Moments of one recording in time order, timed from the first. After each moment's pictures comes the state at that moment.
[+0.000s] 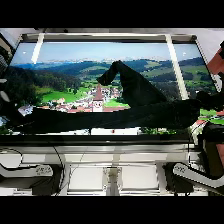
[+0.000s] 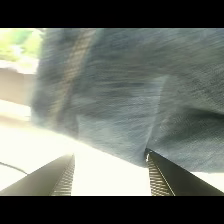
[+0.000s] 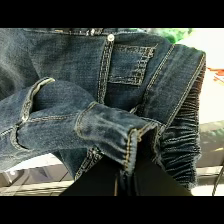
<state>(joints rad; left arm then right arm) 0.54 -1.43 1.08 1.67 -1.43 -1.37 -0.57 -1.26 1.23 -1.26 1.47 1.37</state>
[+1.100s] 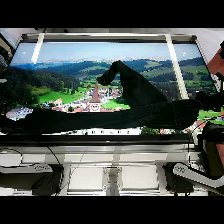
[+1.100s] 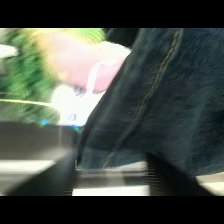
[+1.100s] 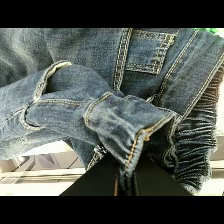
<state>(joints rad) 0.78 -1.49 1.06 1.40 -1.31 -0.91 -0.57 -1.26 1.23 -1.22 1.52 1.35</state>
